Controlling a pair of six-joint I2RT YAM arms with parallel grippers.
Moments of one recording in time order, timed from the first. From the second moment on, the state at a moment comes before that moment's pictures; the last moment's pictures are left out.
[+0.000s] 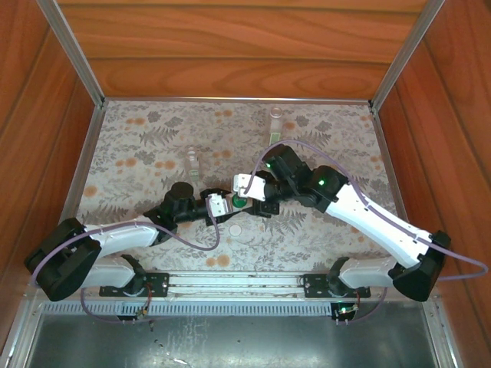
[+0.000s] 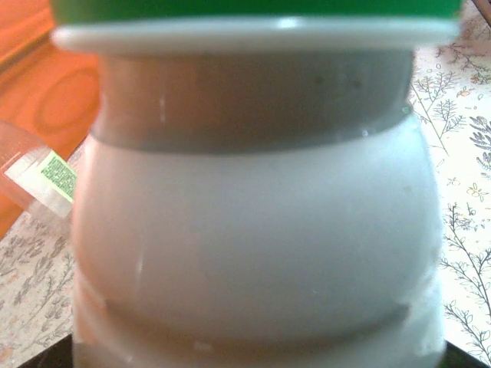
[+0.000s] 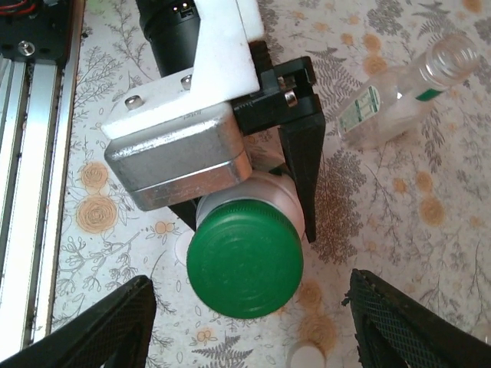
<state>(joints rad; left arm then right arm) -0.78 1.27 0.38 0.57 0.45 0.54 0.92 1.26 1.25 -0.87 -0.28 -0.71</state>
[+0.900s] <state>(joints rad) -0.78 1.25 0.38 0.56 0.45 0.52 0.92 1.31 1.28 -0.87 -0.31 -0.62</state>
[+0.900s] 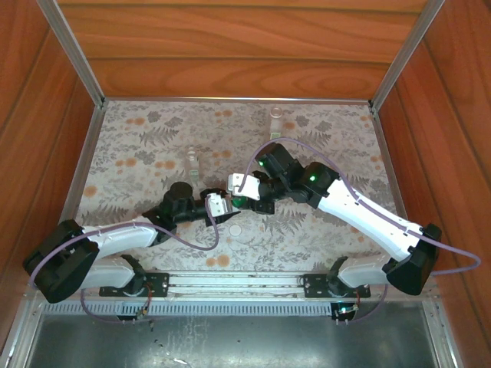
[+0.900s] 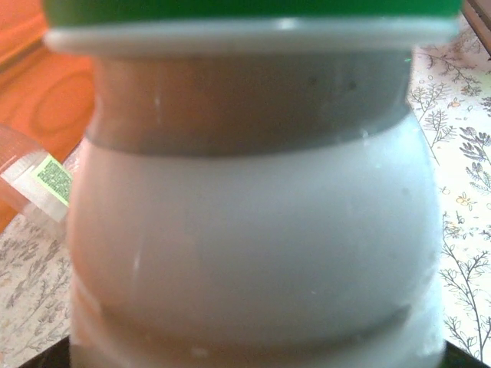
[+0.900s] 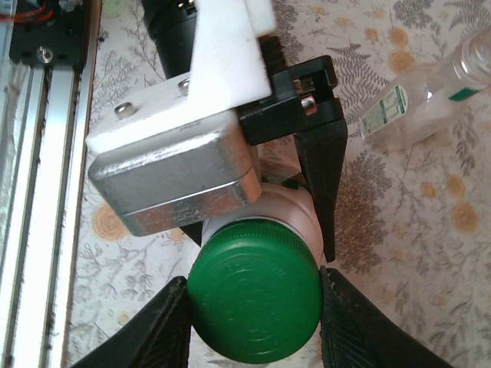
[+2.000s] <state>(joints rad) -0.72 1.17 0.42 0.55 0.70 0.34 0.91 1.07 0.83 -0.15 -0.44 -0.31</state>
